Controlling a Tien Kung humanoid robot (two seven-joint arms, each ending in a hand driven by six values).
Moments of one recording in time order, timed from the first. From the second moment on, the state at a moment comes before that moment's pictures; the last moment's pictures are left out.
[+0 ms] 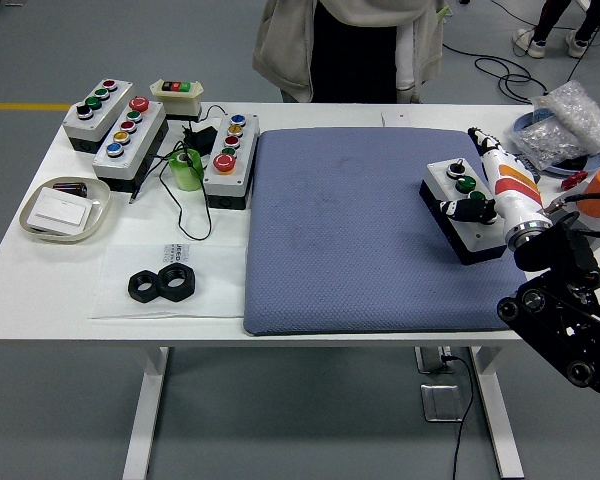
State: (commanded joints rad) left arm -0.12 0.12 -0.58 -0.25 0.57 0.27 0.24; right arm 0.67 -0.24 0.76 1.06 -1.77 -0.49 -0.37
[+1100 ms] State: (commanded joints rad) left arm -0.13 0.12 -0.58 -0.25 0.57 0.27 0.25; right arm 0.80 -0.17 0.71 0.75 -1.72 -0.34 -0.47
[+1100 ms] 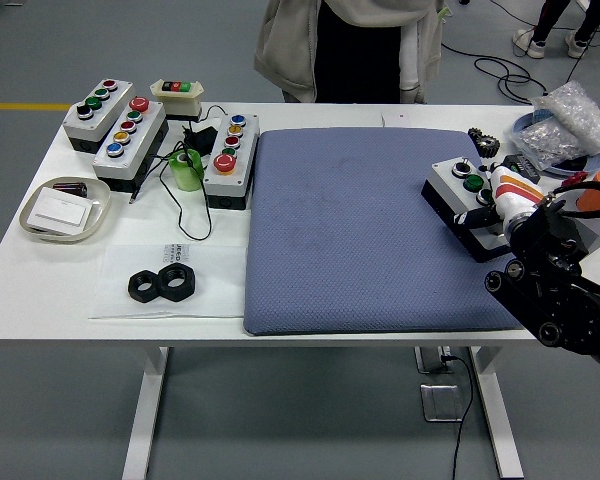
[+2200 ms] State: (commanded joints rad) left arm -0.12 0.12 -0.59 -0.25 0.58 0.27 0.25; right arm 0.78 -0.35 0.53 1.10 -1.67 -0.31 -0.25
